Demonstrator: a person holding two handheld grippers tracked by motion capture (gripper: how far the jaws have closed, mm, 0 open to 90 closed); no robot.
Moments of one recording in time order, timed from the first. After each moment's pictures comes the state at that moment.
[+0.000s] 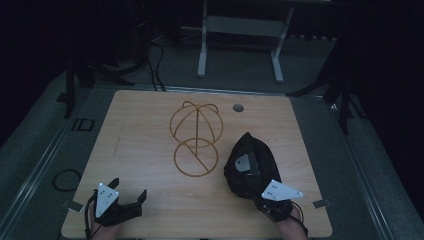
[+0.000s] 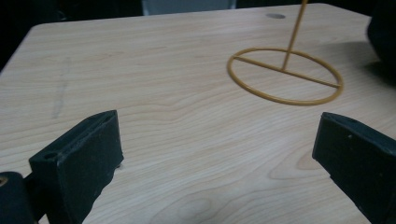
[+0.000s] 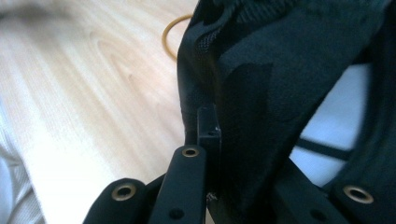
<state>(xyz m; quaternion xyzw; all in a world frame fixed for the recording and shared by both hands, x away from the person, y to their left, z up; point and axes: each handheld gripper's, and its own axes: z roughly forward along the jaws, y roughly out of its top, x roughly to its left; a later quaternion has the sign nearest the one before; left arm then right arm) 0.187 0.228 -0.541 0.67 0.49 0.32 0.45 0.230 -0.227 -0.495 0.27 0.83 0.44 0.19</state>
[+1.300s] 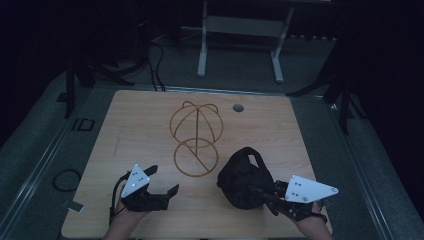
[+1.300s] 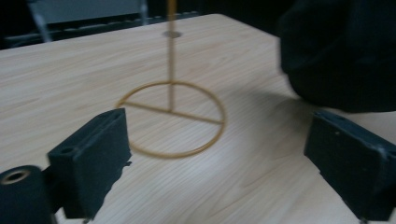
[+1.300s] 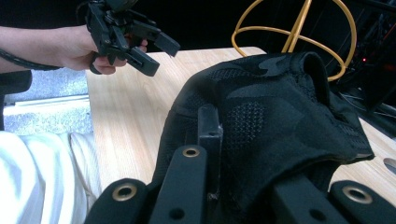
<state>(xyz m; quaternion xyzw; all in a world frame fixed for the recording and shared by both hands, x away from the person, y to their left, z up) 0.216 0.157 -0.476 0.75 0.37 0.20 0.52 0.211 -0.234 -0.405 0.13 0.82 0.53 0.18</state>
